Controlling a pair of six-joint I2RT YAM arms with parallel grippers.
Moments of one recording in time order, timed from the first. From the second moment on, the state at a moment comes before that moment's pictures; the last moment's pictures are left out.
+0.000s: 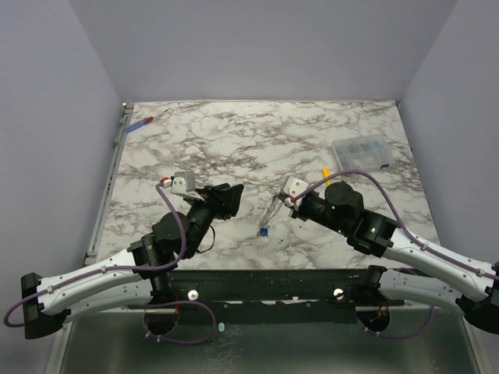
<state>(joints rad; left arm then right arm) -1.15 0.67 0.59 0.16 -0.71 -0.58 0.98 0.92 0.77 -0.10 0.05 -0.43</state>
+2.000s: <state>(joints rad) -1.15 0.73 0.74 0.23 0.14 0.05 0.98 0.77 1.08 -0.50 -0.33 -0.10</state>
